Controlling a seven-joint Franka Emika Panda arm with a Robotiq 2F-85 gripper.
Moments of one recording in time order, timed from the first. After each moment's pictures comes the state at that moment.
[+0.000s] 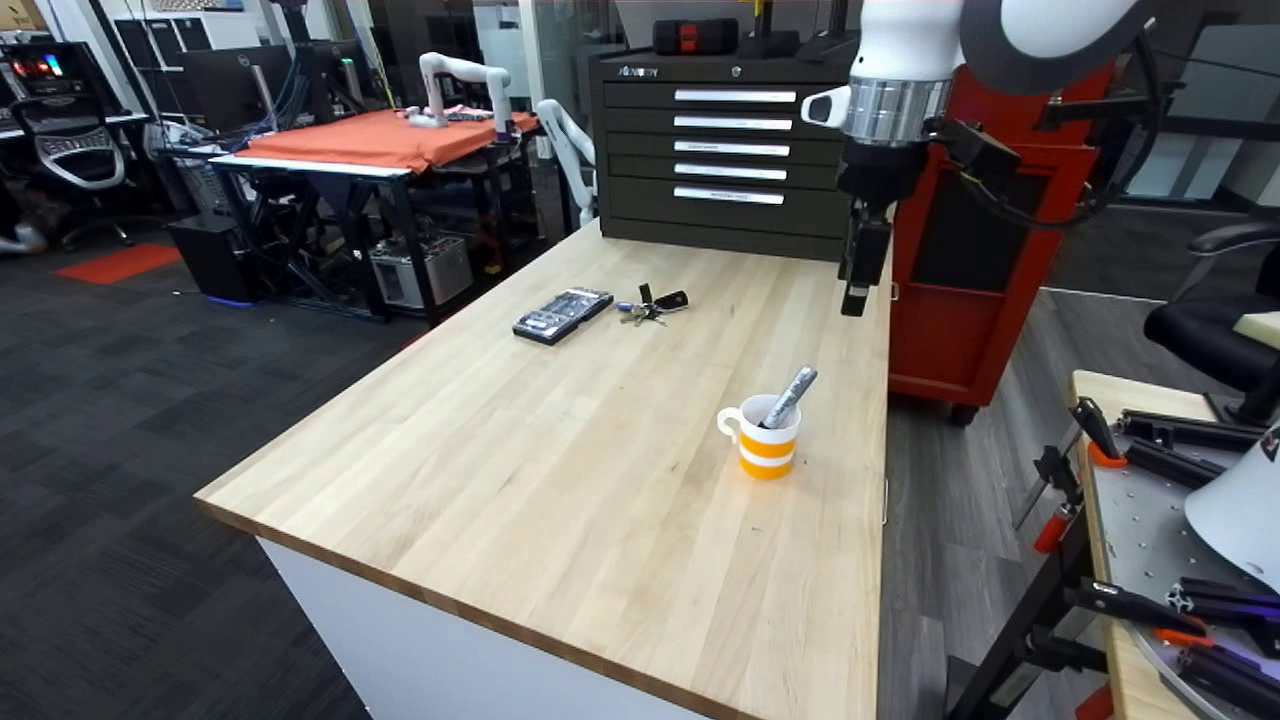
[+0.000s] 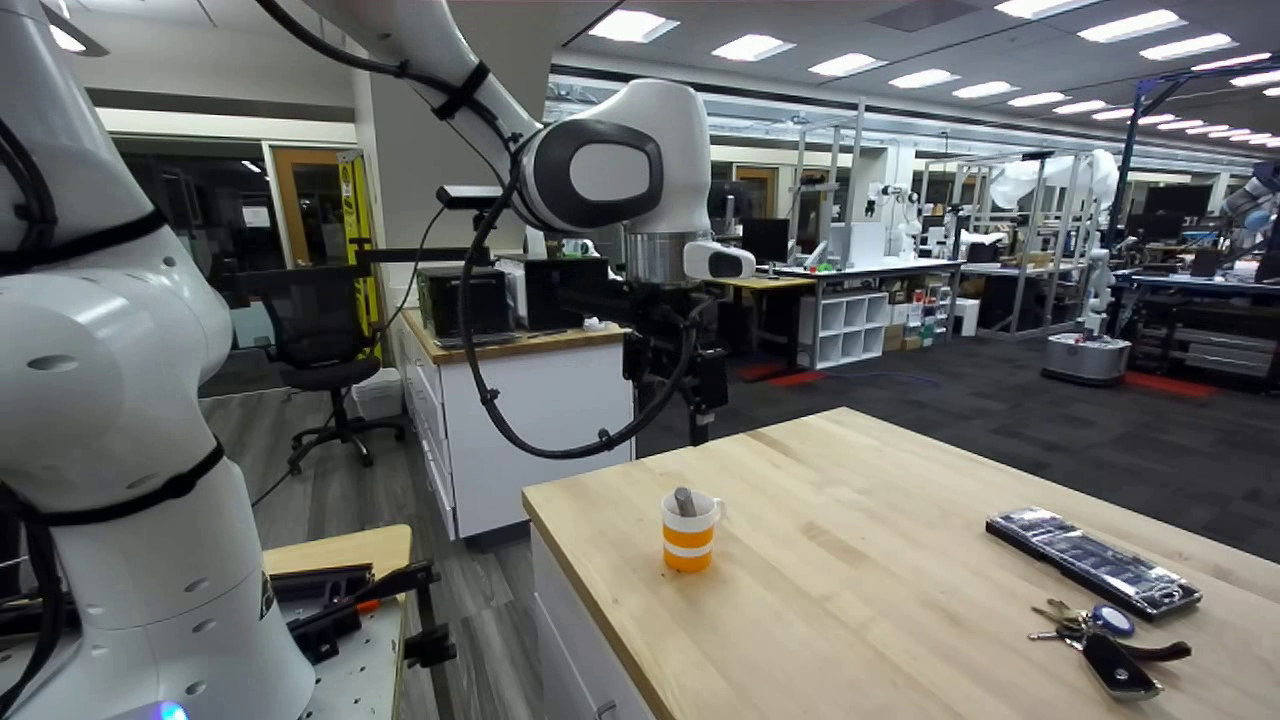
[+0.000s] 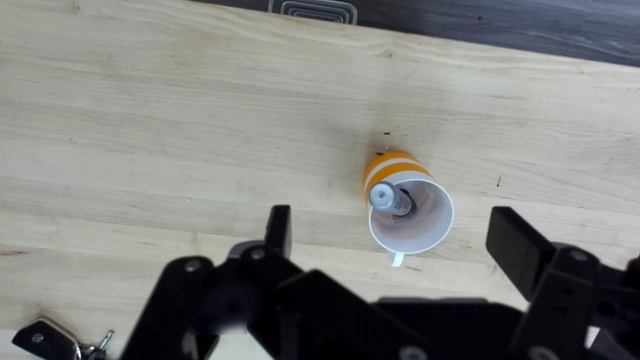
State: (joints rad) arm 0.05 -0.20 -0.01 -2.54 0.01 2.38 -0.22
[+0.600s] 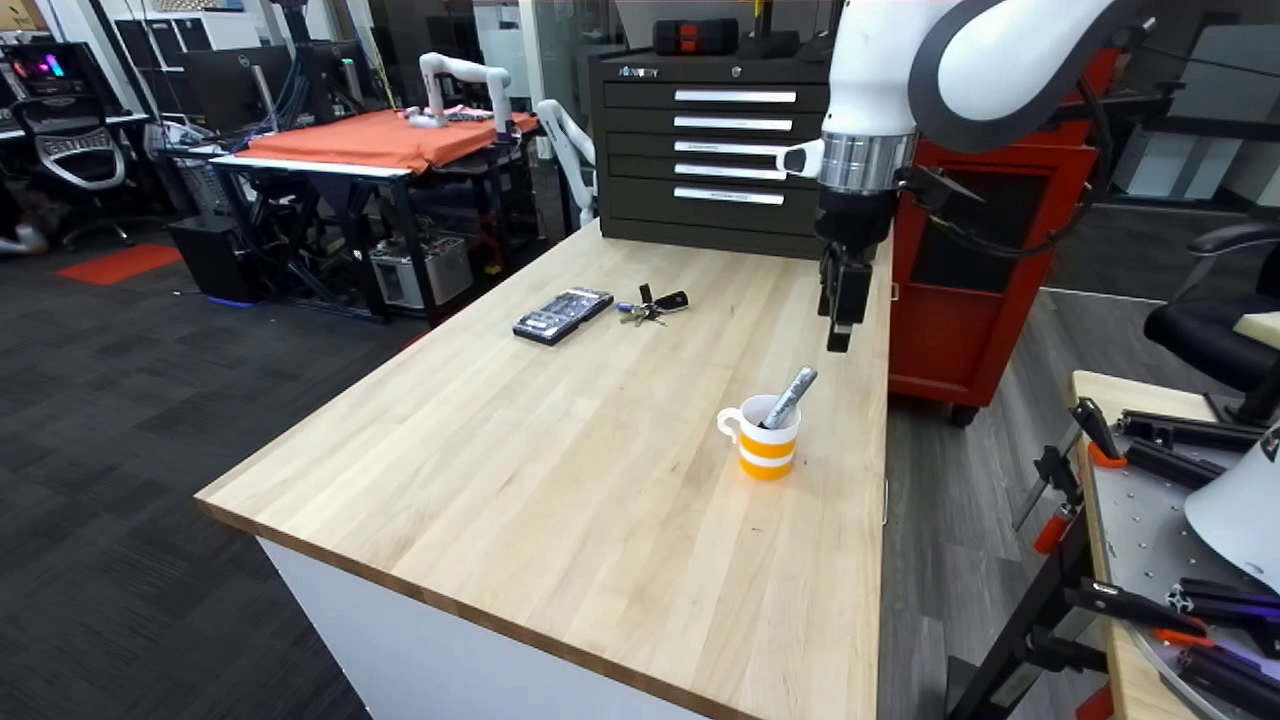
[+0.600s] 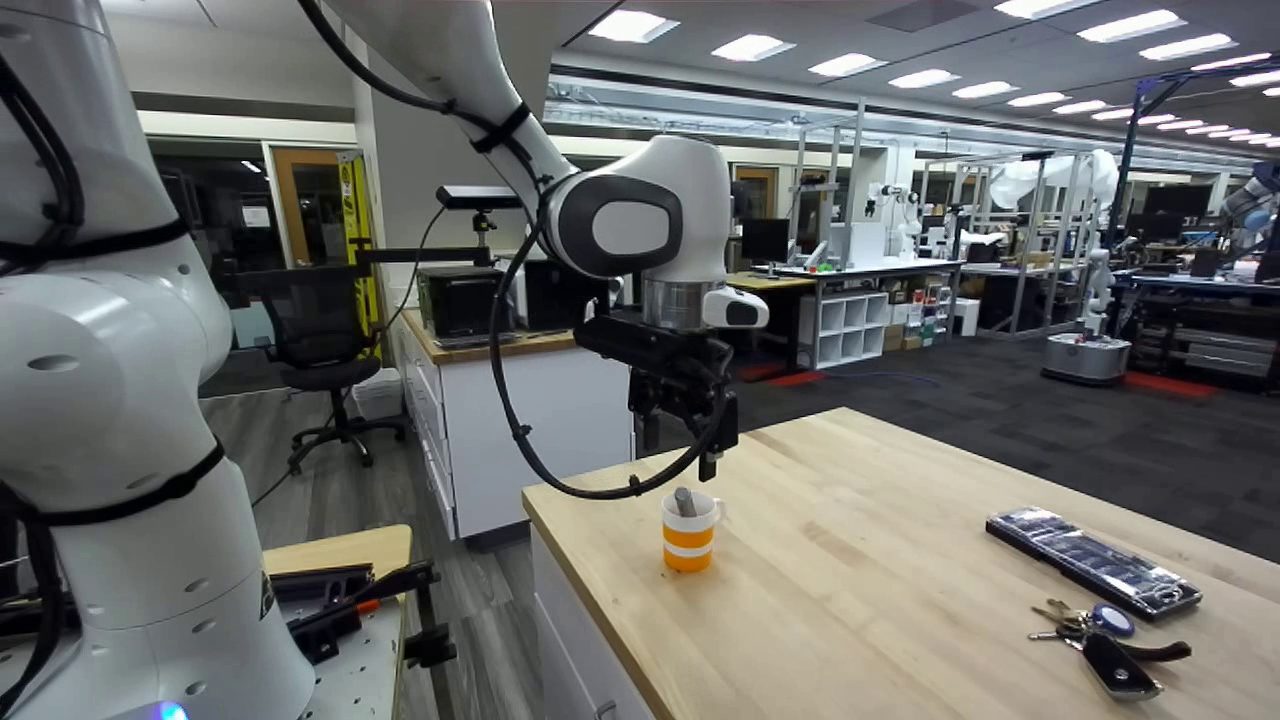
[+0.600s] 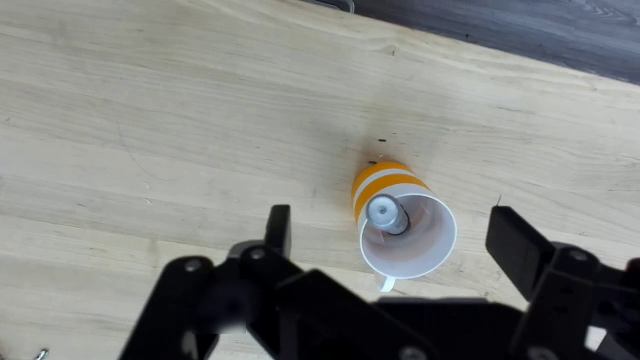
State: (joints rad) arm 0.05 -0.06 -0.01 -2.51 0.07 2.45 -0.36
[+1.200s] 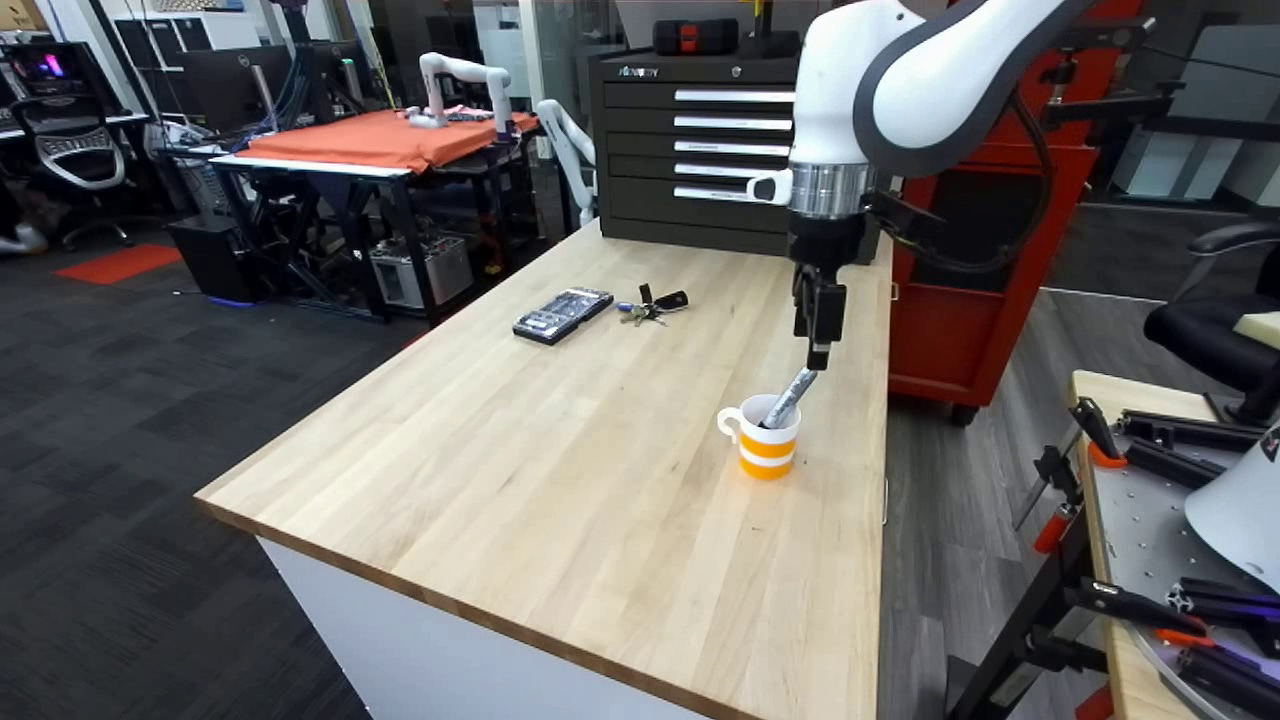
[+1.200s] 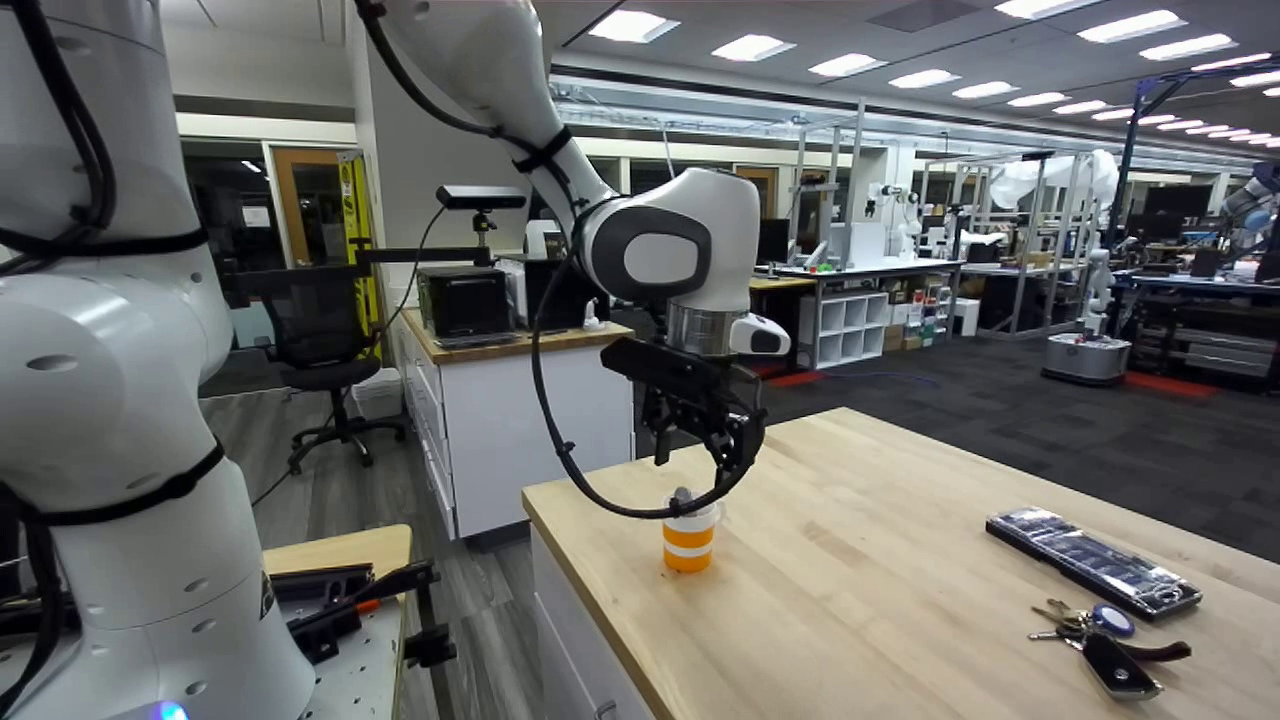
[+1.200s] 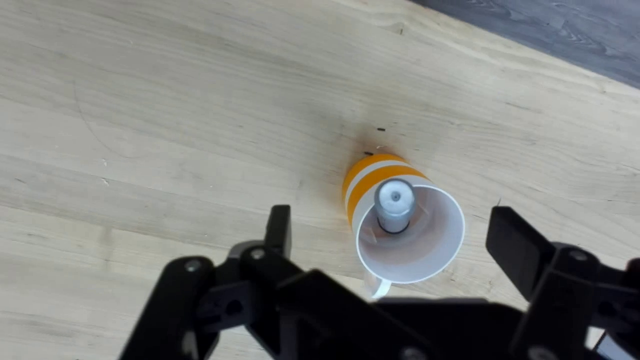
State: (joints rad) arm 0.04 0.07 0.00 -2.42 0.14 2.45 -0.50
